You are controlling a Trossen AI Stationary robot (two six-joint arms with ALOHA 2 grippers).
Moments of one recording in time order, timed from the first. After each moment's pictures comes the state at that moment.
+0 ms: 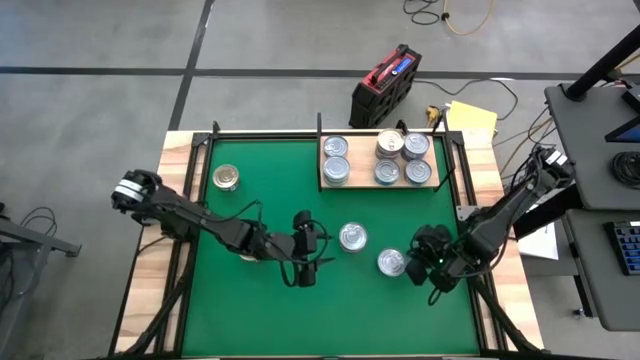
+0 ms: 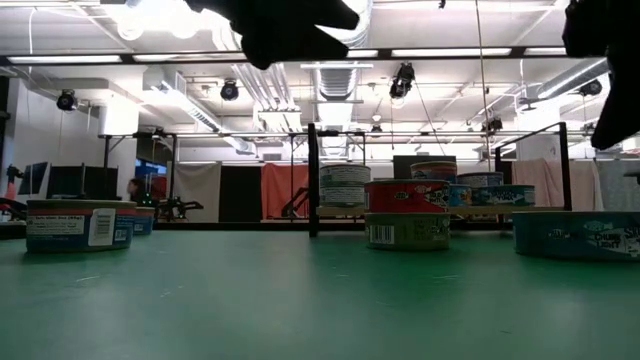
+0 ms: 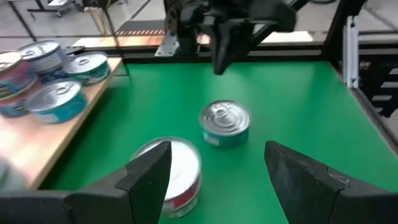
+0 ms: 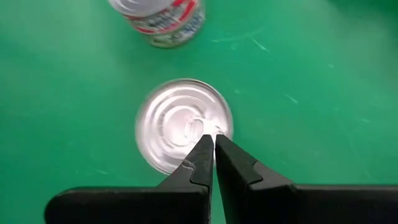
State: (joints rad) left arm -0.34 1.60 0.99 0.20 -0.41 -0.14; right arm 0.73 1.19 0.73 -0.79 0.50 1.47
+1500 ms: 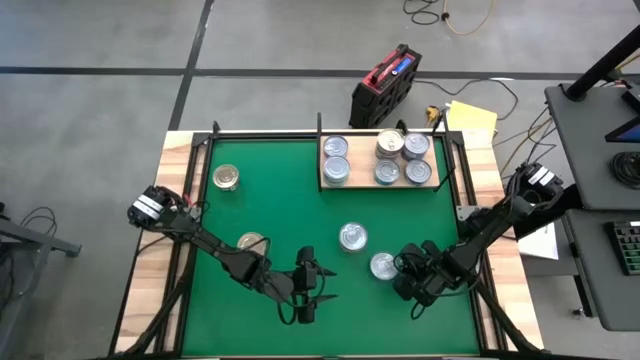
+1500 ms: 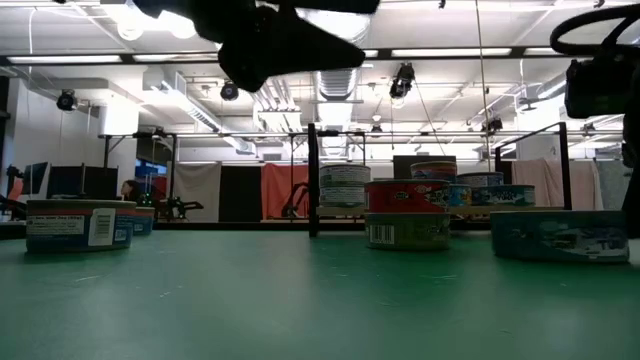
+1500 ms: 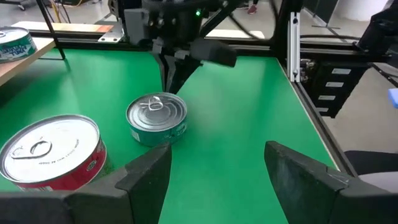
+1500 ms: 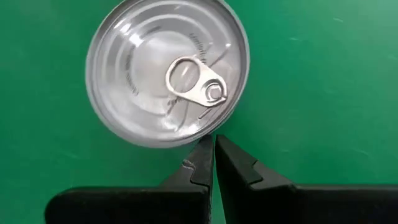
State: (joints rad) left arm -0.53 1.80 0.99 0.43 -0.49 -0.27; right arm 0.73 1.49 0.68 -0.50 0.41 1.44
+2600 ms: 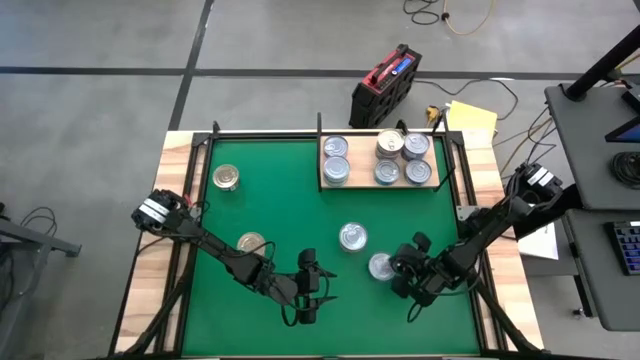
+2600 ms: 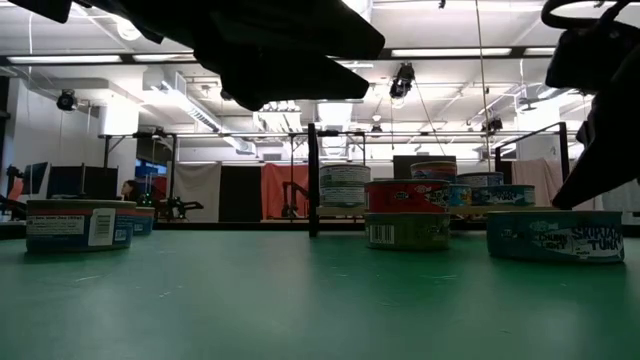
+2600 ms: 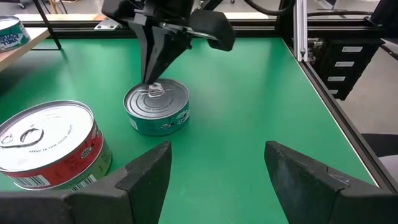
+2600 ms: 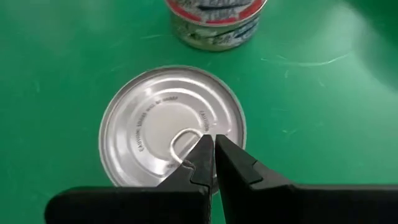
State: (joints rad) left arm -0.53 1.86 0.99 0.44 -0.49 -0.25; right arm 0.72 1.50 0.67 -0.42 0.64 1.17
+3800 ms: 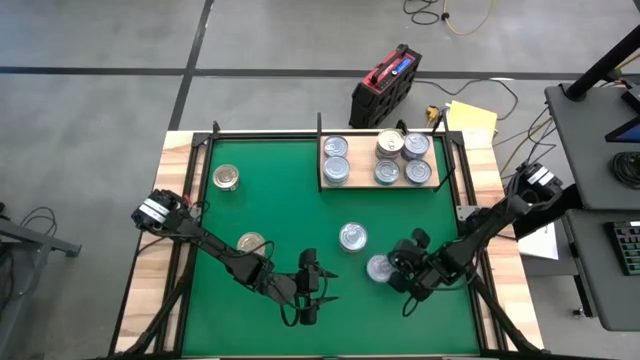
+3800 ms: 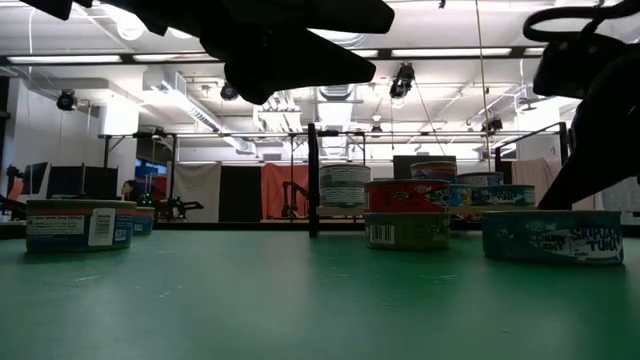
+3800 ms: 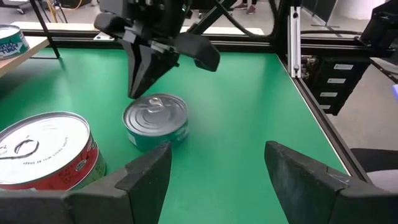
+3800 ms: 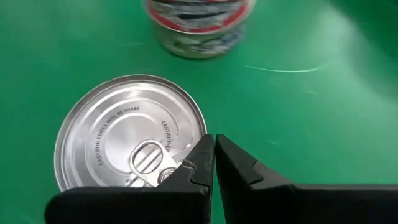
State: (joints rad) left arm -0.53 1.86 0.99 0.49 -0.49 -0.25; right arm 0.67 1.49 0.65 -0.41 0.63 1.14
